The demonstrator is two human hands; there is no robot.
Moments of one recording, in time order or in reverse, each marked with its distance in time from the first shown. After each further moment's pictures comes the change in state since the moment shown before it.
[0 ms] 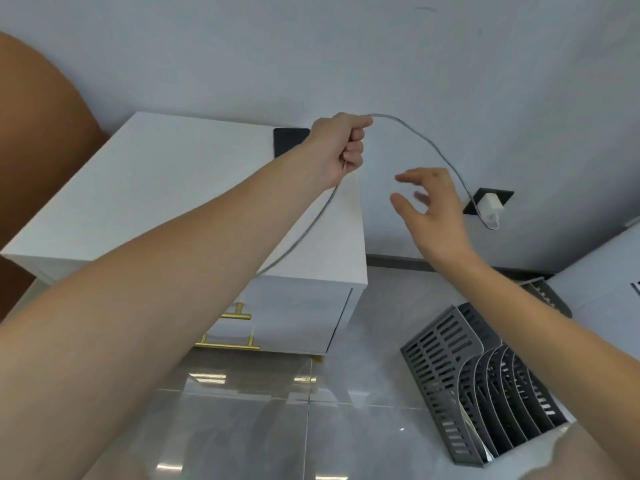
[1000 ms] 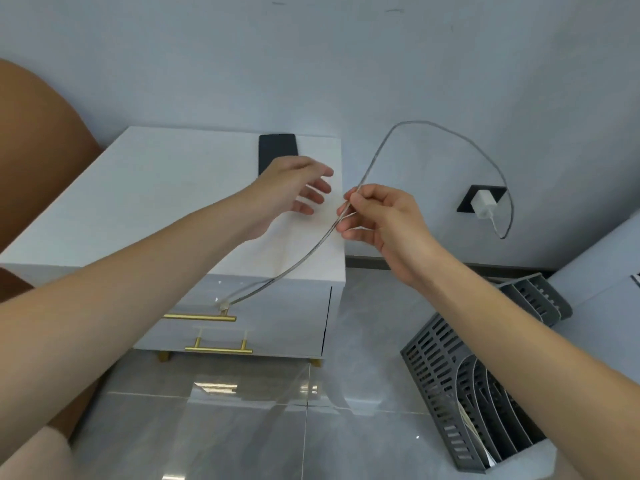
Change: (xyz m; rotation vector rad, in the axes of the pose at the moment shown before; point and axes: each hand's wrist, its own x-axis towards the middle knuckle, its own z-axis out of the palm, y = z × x) left_hand -0.055 -0.027 -0.048 0.649 -0.062 0.151; right_hand -0.016 -0.029 0.005 0.805 -0.310 0.341
